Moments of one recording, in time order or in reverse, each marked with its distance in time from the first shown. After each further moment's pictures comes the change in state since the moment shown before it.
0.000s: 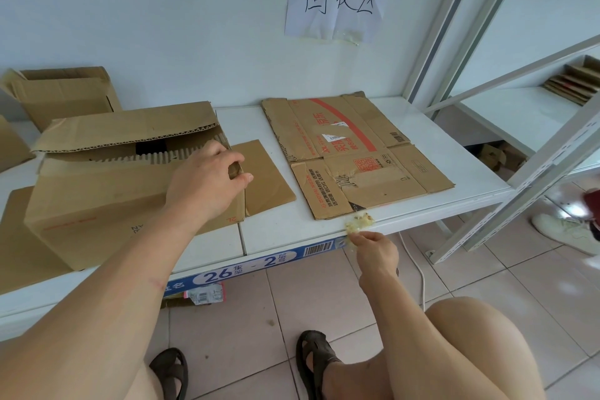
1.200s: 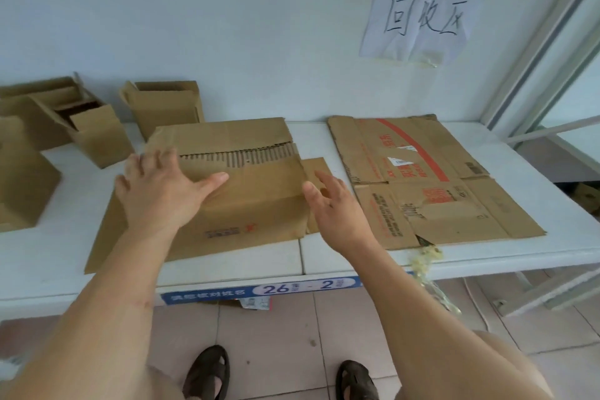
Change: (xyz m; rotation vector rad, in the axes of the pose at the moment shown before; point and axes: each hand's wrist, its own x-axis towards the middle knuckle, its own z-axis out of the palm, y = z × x) left_hand -0.025 -0.118 -0.059 0.219 0.078 -0.548; right_hand -0.093 -0.095 0.115 -0.538 -0.629 -0.863
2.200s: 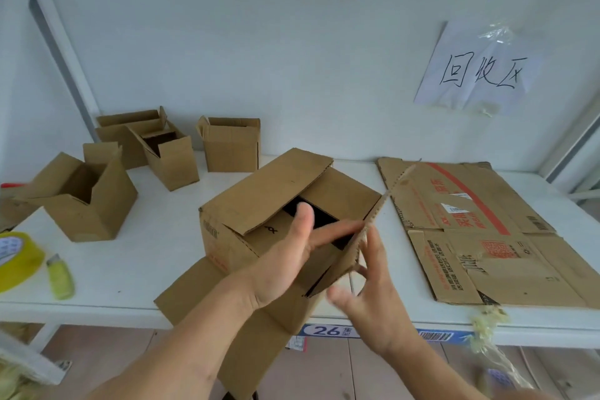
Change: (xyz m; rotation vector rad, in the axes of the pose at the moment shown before) left_hand -0.071 0.029 -0.041 -1.149 -0.869 0.607; right_hand -0.051 -0.017 0.040 0.307 -0.094 -0.246
